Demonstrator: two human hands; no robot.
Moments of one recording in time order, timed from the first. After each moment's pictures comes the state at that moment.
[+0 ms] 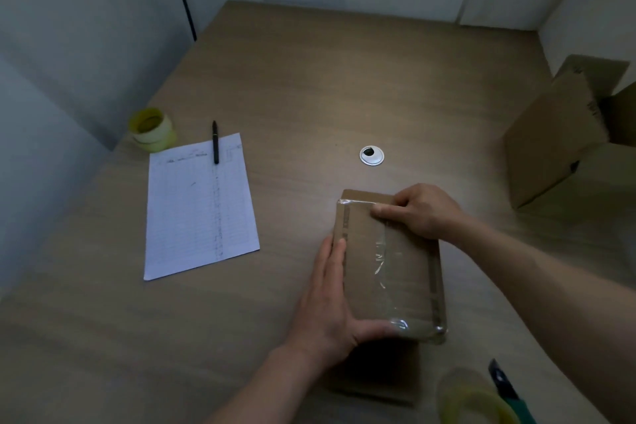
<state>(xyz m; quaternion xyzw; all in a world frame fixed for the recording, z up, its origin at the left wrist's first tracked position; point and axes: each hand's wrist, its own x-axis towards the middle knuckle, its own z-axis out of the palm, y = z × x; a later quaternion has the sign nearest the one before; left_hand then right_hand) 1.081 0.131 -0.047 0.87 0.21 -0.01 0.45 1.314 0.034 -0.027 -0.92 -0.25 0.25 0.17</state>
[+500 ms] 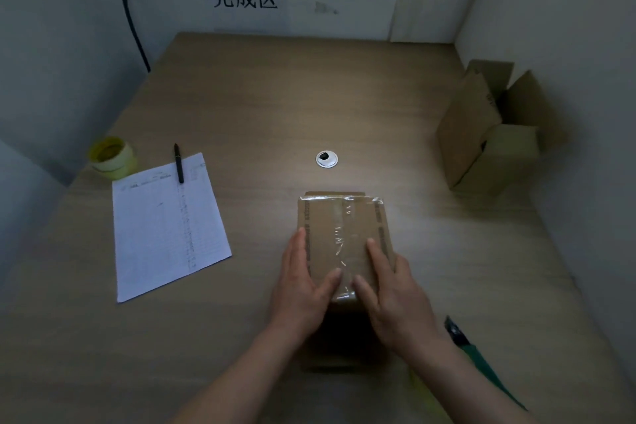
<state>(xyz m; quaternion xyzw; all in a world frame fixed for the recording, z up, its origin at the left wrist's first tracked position) 1.081 0.121 -0.047 0.86 0.23 0.03 0.45 1.132 -0.046 -0.037 -0.94 -0.17 0.14 0.26</state>
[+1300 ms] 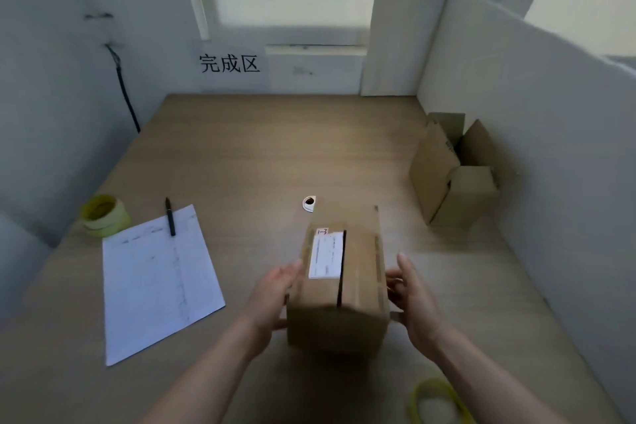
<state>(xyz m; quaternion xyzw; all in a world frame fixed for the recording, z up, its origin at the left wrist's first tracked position) 1.106 0.167 0.027 0.64 0.29 -0.13 0.70 1.176 -0.053 0.005 -0.69 0.11 0.28 0.66</state>
